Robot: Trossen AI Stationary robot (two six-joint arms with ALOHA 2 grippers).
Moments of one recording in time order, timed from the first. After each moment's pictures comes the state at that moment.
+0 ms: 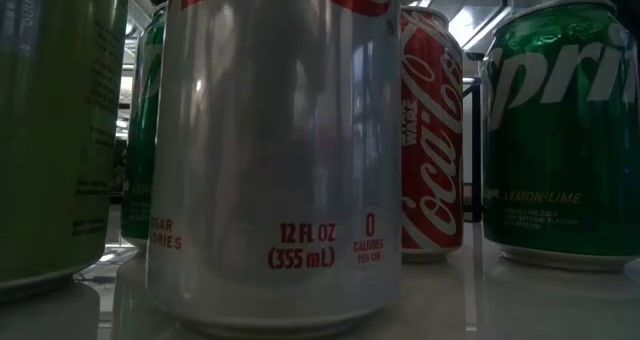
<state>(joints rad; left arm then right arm) -0.31 0.93 0.86 -0.35 -0.28 -0.39 -0.25 1.97 2.28 -1.33 -0.59 -0.44</state>
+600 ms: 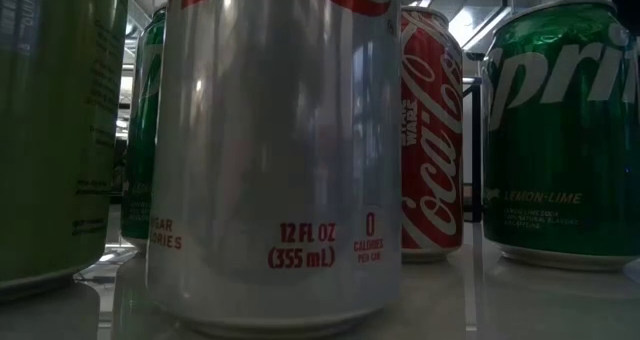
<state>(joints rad) -0.57 1.35 1.24 -0.93 -0.17 -0.96 0.00 1.71 1.95 -1.34 -0.27 -0.26</state>
